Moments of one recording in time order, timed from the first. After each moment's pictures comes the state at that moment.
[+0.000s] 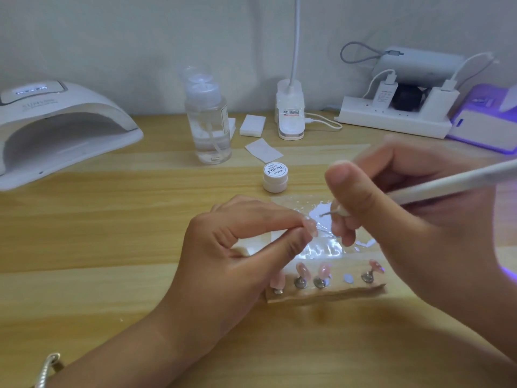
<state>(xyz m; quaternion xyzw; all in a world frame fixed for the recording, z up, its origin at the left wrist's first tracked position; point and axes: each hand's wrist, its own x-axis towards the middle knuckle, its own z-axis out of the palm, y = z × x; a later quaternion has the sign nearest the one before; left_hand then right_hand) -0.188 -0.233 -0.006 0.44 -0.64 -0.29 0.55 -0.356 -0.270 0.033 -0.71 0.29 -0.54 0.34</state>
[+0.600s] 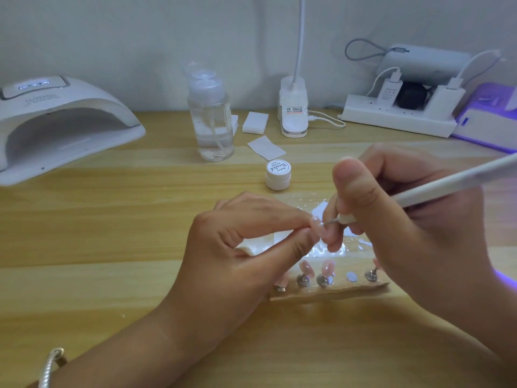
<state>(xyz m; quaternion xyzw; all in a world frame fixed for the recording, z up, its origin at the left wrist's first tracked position) -0.190 -0.232 -0.002 0.44 -0.67 -0.25 0.54 -0.352 -0.268 0.028 -0.71 0.26 -0.55 0.35</state>
